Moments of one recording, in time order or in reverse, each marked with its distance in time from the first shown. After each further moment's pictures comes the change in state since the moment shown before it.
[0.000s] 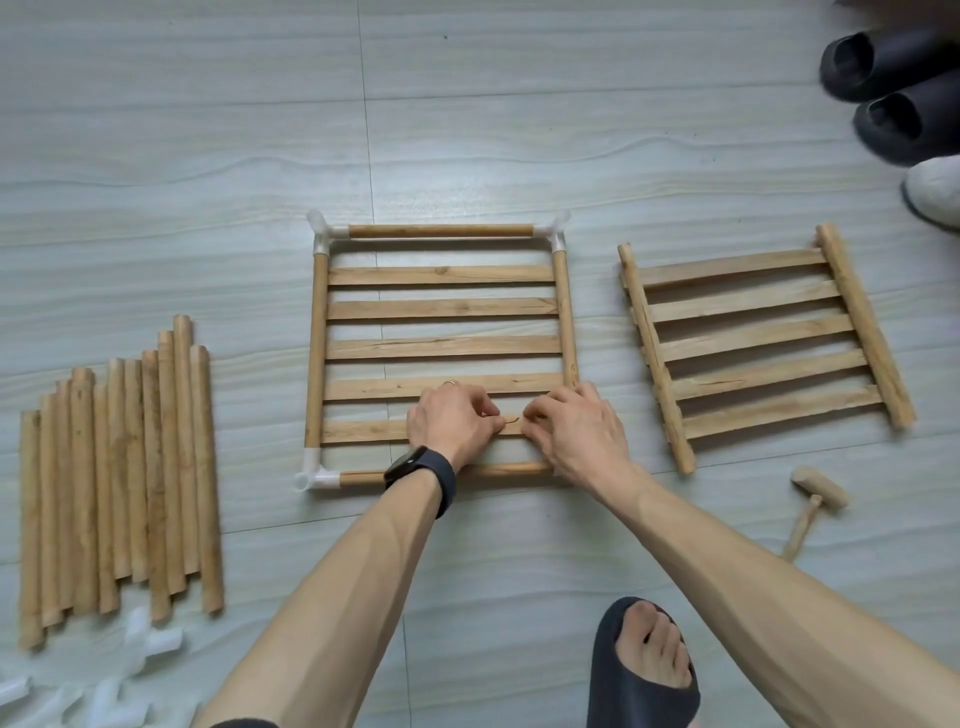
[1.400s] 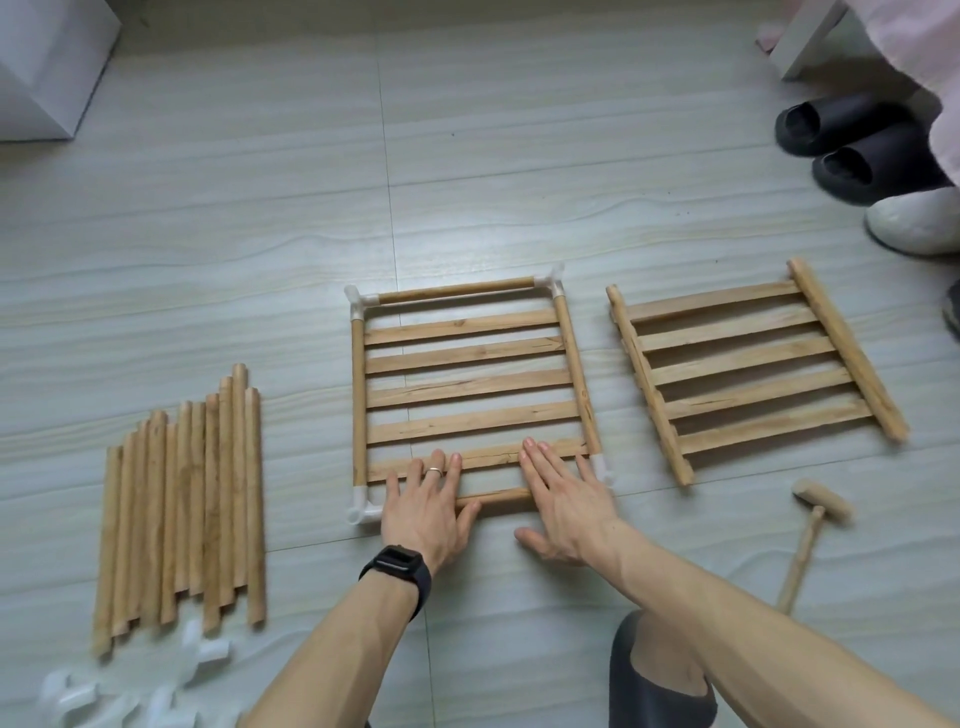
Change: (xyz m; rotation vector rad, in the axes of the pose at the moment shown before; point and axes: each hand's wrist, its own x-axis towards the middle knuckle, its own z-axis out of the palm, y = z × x) left_hand -0.072 -0.069 0.011 0.651 -0.052 0.190; right_hand -0.053 -0.020 0.016 -0.333 -0.363 -0.196
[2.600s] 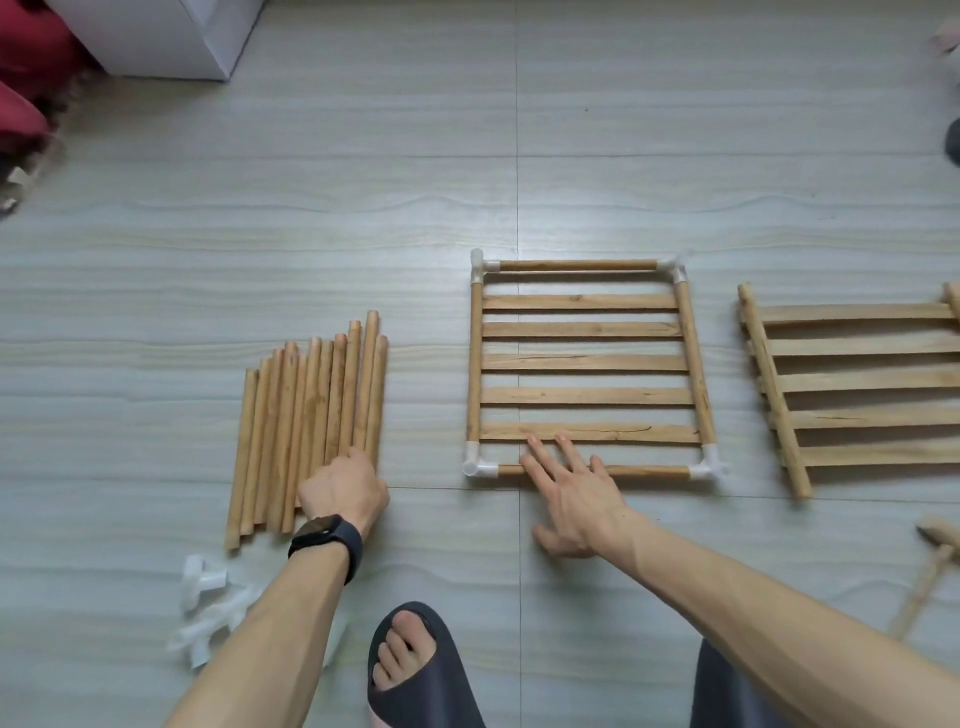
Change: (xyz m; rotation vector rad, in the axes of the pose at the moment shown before) left_hand -0.069 -0.185 0.024 -0.222 -0.021 -0.626; right_hand 0.029 -0.113 -0.014 -0.070 -0.070 -0.156
